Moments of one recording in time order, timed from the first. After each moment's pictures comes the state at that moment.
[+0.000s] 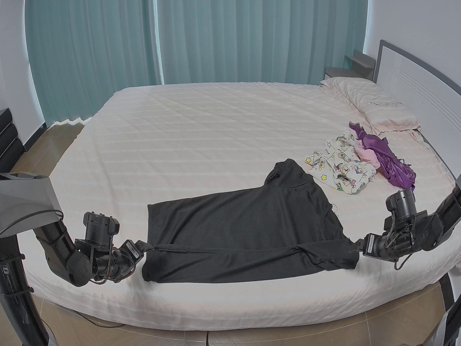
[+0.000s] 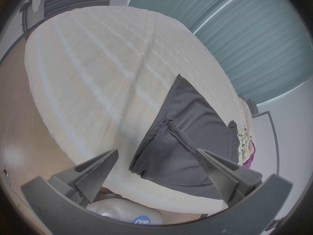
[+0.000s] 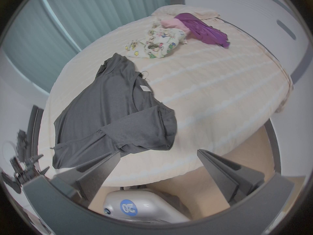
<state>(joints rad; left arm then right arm) -0.16 2.11 -0.48 -0.80 -0.04 -0.93 0.11 1.92 -0.60 -0.33 -0.05 0.44</state>
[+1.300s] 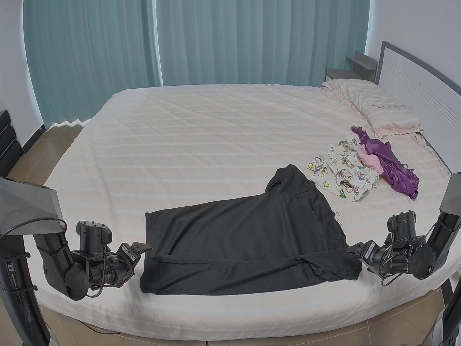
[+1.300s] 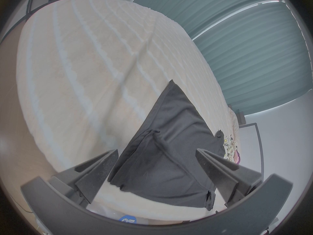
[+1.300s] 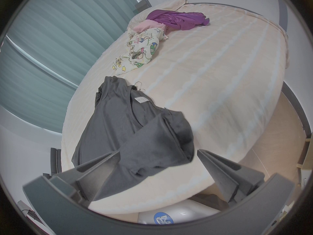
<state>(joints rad) -0.14 2.16 -0.34 -1.10 -0.11 -1.02 0.11 2.05 -0.35 -0.86 0.02 0.78</state>
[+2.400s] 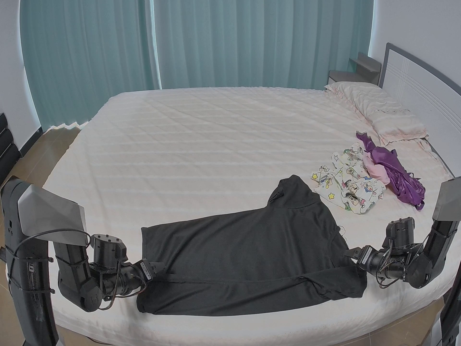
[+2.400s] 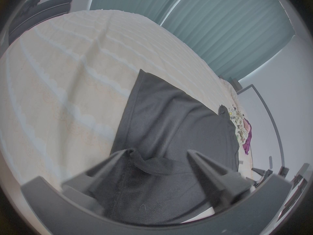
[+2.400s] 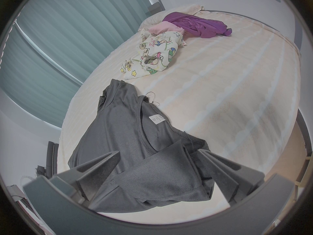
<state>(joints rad) -0.21 2.31 -0.31 -1.28 -0.12 -0.70 0.12 2.11 -0.27 -1.04 0.00 0.70</state>
